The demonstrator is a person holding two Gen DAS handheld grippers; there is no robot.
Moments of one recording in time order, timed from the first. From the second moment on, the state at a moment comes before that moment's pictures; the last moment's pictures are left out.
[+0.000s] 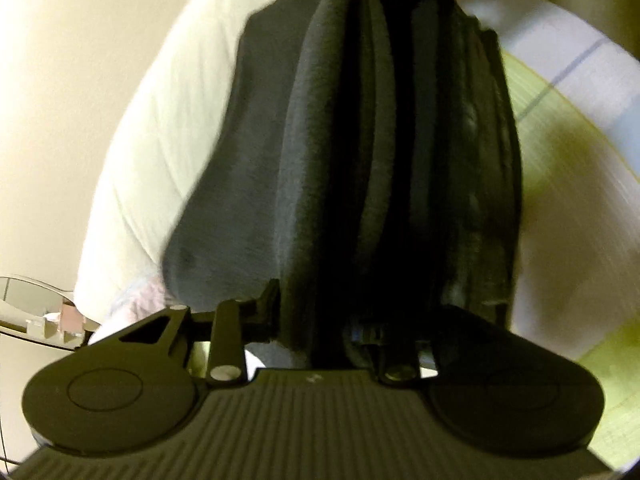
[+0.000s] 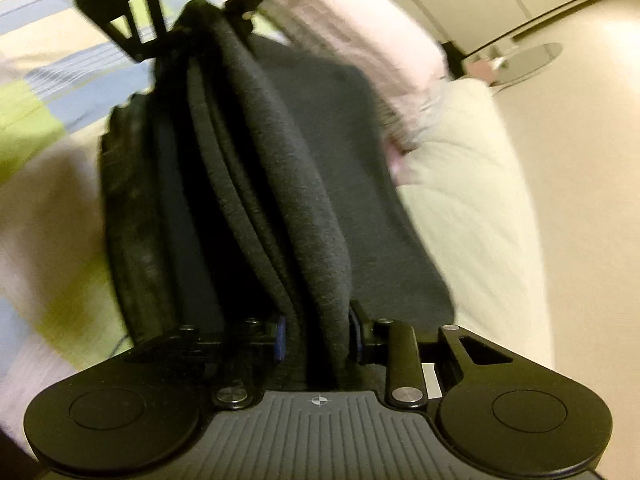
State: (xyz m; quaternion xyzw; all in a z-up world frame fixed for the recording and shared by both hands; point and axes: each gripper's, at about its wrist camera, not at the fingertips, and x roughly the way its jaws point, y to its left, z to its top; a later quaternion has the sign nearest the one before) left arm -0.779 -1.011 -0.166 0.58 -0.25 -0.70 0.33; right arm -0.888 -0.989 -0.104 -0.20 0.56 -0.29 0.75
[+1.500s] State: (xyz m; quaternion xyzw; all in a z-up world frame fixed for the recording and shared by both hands) left arm -0.712 -1.184 -0.081 0.47 0.16 -0.74 0.45; right arm -0.931 -1.096 -0.031 0.22 0.39 -0.37 0.82
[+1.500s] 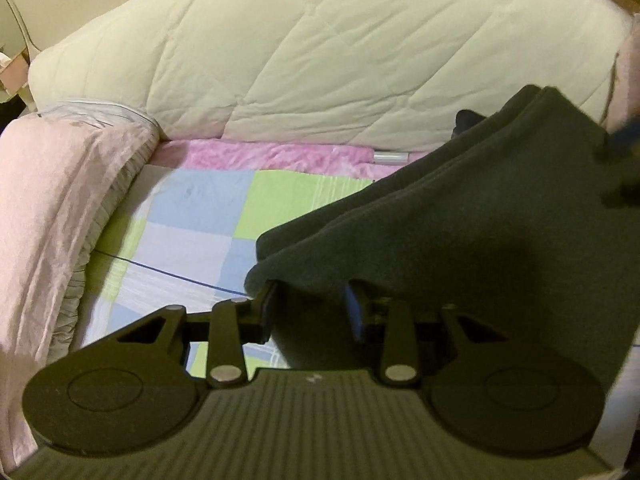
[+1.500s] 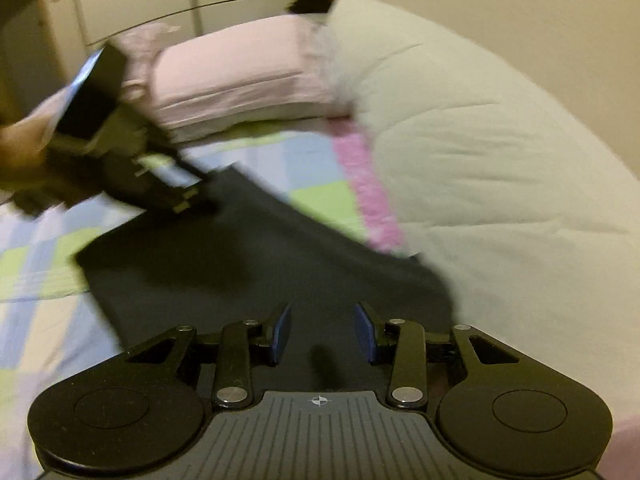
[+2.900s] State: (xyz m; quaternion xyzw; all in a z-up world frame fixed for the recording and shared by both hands) left arm -0.720 -0.885 -0.058 0.35 0.31 -0.69 0.54; right arm -0.975 -0.907 -0.026 0.36 0.34 -0.52 0.69
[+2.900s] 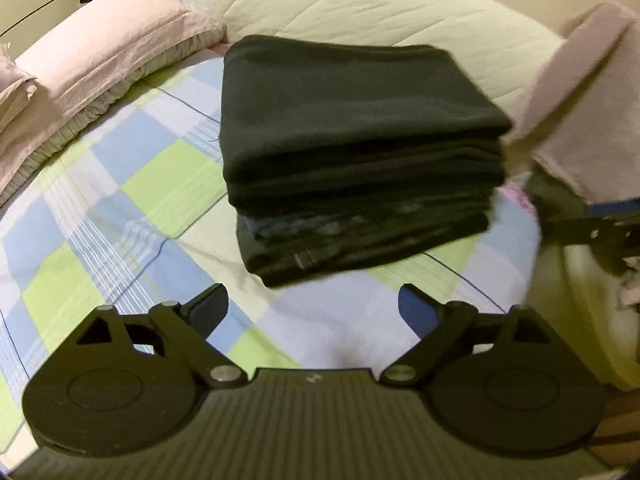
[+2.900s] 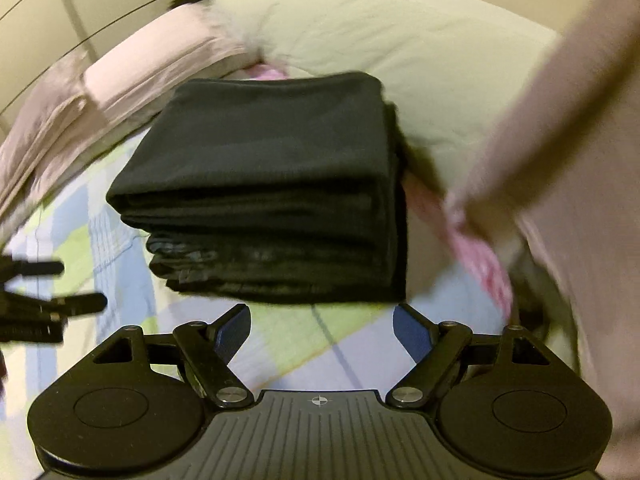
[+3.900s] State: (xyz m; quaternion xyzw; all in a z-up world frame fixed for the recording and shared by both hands) left arm -0.692 -0.761 0.005 0.30 0.32 -0.71 0.55; right arm -0.927 -0.756 0.051 0.32 0.30 -0.56 0.70
